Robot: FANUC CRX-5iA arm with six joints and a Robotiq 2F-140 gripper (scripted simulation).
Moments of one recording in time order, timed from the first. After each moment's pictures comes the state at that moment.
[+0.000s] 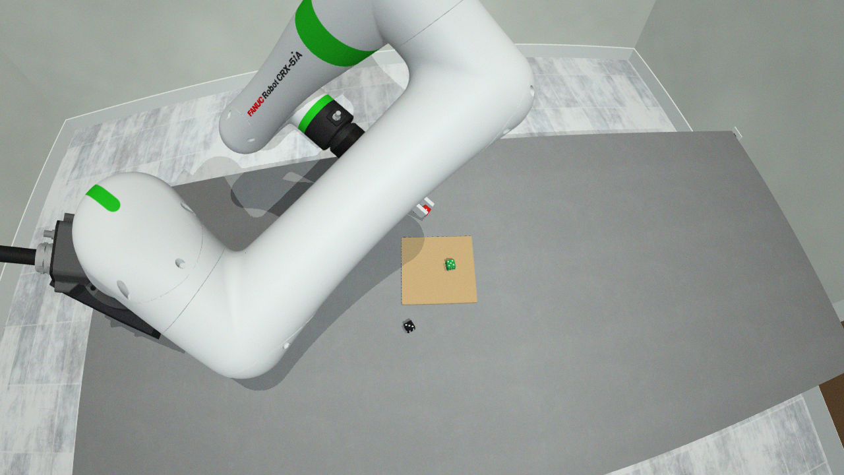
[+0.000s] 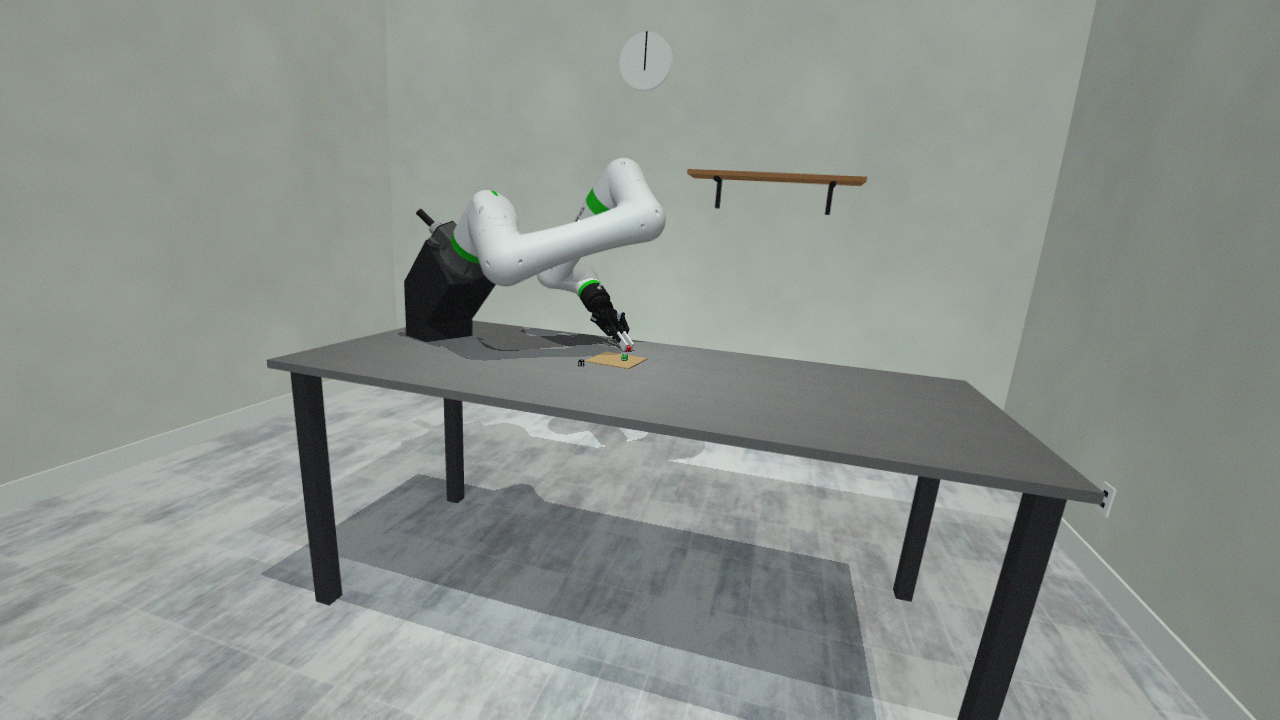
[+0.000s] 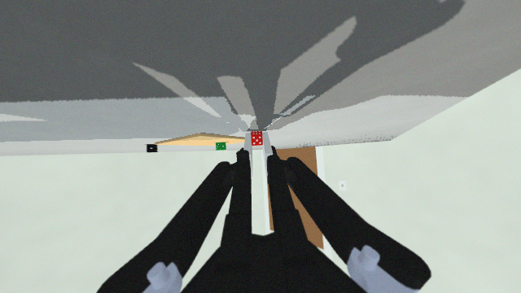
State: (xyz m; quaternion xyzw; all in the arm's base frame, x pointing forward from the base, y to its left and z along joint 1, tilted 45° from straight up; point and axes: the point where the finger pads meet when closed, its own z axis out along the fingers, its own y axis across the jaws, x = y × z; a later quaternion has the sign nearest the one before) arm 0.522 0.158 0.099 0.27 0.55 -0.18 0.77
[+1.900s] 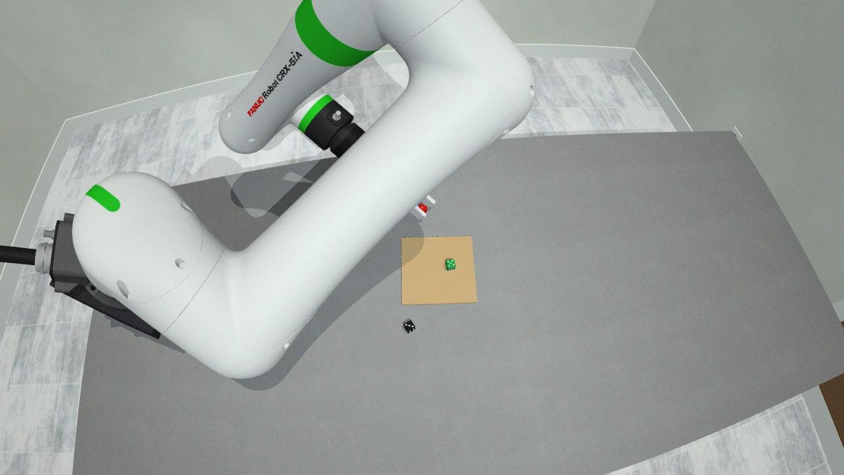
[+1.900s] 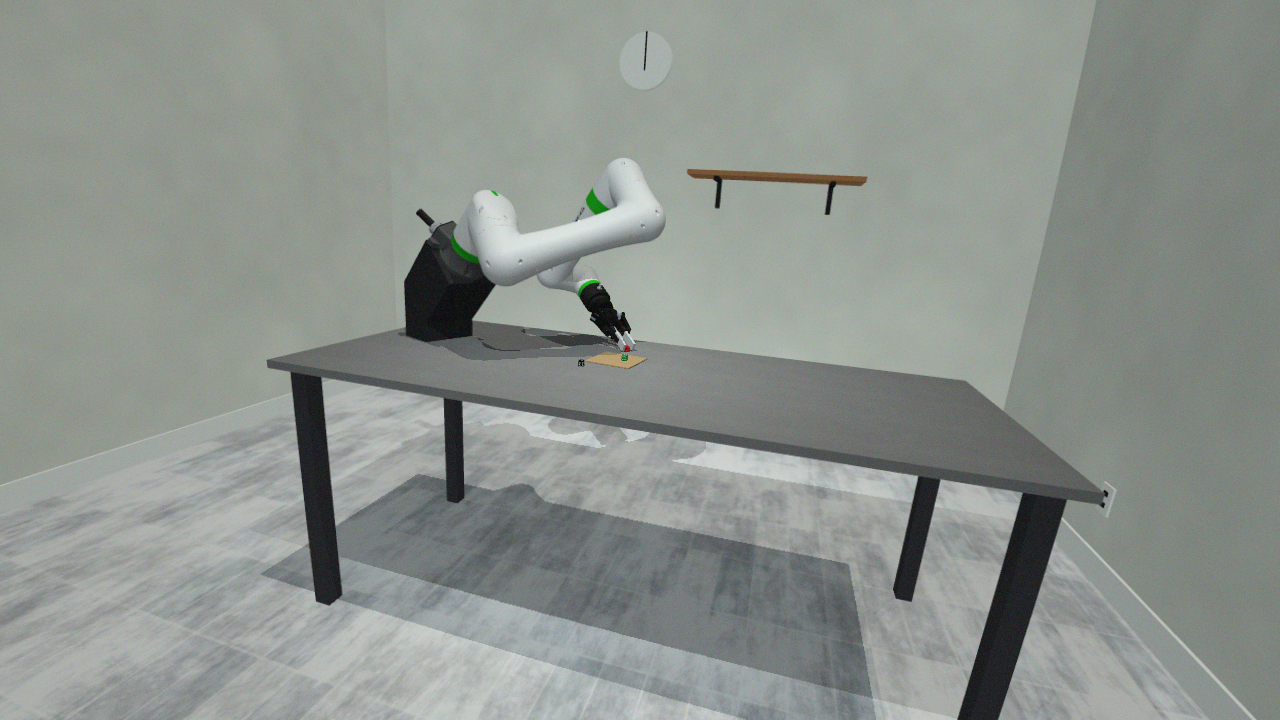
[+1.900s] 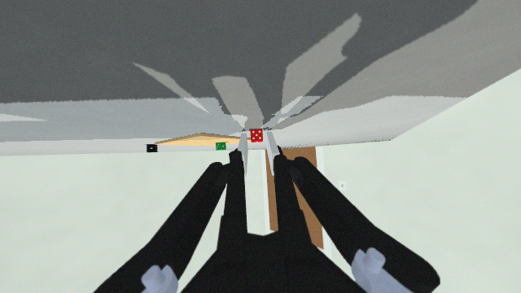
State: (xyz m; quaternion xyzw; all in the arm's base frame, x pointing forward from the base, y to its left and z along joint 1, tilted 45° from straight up) arm 0.522 0.158 0.099 0.27 0.55 -0.18 0.77
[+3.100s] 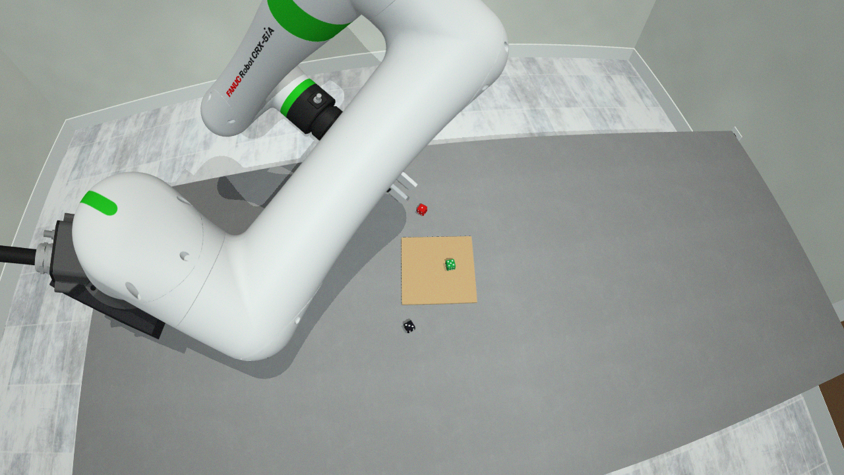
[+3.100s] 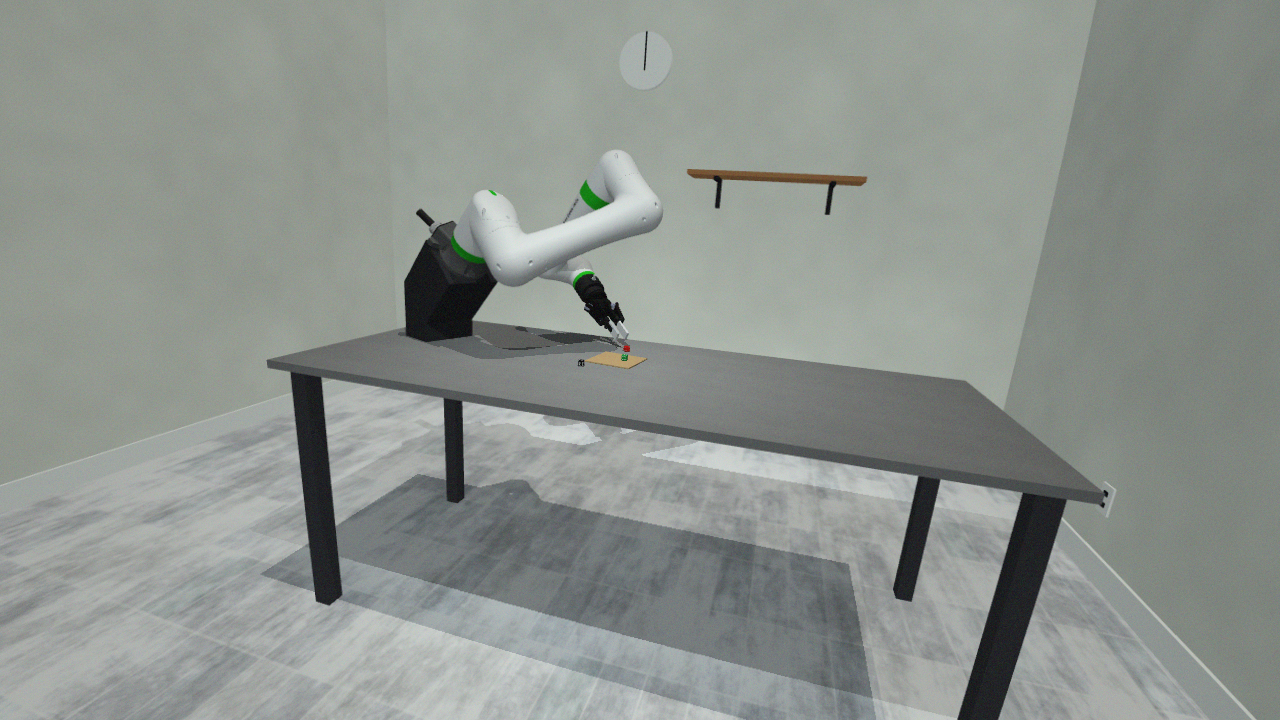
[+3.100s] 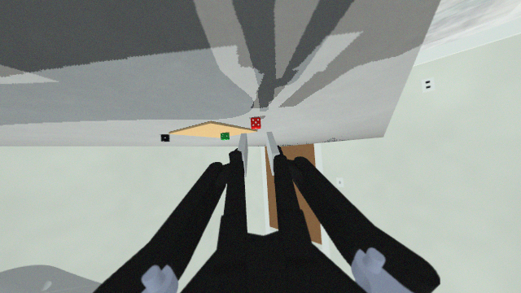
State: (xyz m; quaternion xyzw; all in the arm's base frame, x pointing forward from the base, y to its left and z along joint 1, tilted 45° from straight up) arm 0.483 0.189 0.089 0.27 0.55 -0.18 0.77
